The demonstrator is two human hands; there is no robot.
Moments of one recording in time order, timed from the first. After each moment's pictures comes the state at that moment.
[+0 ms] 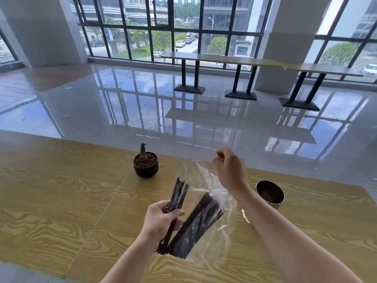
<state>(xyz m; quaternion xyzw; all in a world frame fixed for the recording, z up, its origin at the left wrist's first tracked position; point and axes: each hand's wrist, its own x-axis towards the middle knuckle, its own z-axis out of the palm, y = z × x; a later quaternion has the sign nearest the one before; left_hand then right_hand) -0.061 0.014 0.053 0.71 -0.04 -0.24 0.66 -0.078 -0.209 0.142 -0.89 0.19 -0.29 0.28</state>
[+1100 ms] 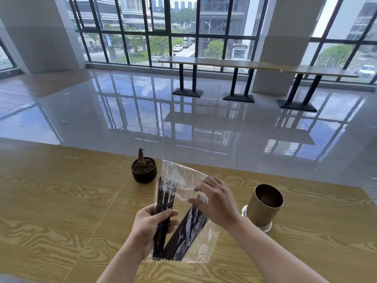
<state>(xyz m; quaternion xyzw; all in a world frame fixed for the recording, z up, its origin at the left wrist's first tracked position) -0.045 0.029 0.053 0.57 0.03 -0.29 0.77 -0.103 -0.192 0.078 -0.94 -0.03 -0.30 0.16</state>
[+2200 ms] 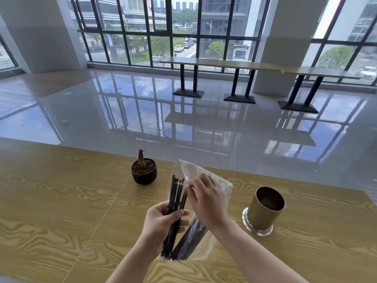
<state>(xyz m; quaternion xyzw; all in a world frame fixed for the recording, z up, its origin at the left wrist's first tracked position) -0.060 0.006 0.072 0.62 -0.06 -0.26 0.74 -0.090 -0.157 0.090 -0.91 0.03 -0.37 0.17</state>
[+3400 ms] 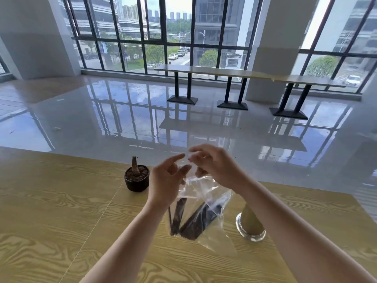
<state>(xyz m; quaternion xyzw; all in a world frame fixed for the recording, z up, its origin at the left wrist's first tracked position) -0.022 -0.050 0.167 0.75 -0.25 0.04 0.61 -0.090 -0.208 0.223 -0.88 0.00 -0.15 0.46</state>
